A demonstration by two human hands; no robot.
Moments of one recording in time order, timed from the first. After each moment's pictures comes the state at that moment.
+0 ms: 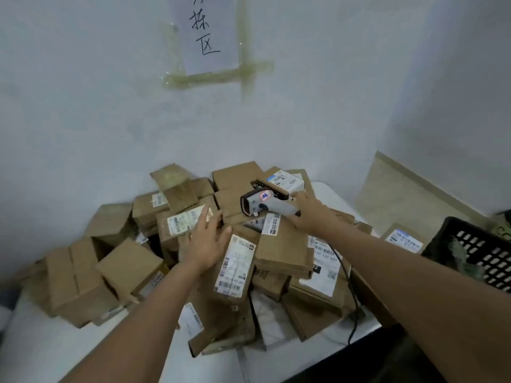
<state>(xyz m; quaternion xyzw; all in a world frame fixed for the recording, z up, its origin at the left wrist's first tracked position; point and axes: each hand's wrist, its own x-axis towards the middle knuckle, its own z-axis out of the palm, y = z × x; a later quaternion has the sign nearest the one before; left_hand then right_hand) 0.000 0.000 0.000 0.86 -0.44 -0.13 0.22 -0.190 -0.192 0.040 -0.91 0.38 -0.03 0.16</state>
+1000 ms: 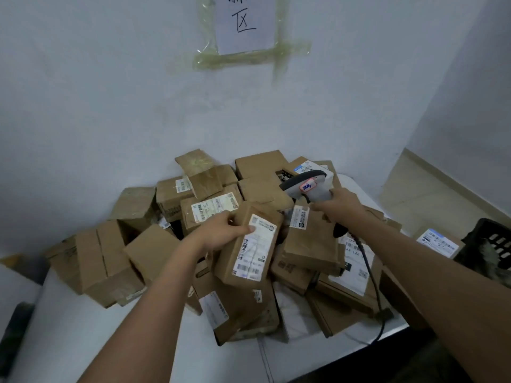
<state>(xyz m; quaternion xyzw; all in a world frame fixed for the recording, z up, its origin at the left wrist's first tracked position) 0.037 0.019 0.038 0.80 -0.37 -0.38 0.27 -0.172 -0.178 0.053 -0.79 0.49 -0.11 0.35</state>
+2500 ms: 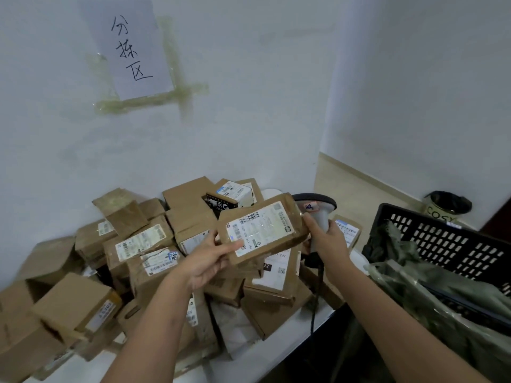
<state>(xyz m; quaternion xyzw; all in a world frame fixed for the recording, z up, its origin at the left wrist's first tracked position) -0.105 -0.038 0.037 0.55 -0.26 -0.59 0.54 -0.341 -0.128 0.060 -0.47 0.57 -0.40 0.55</state>
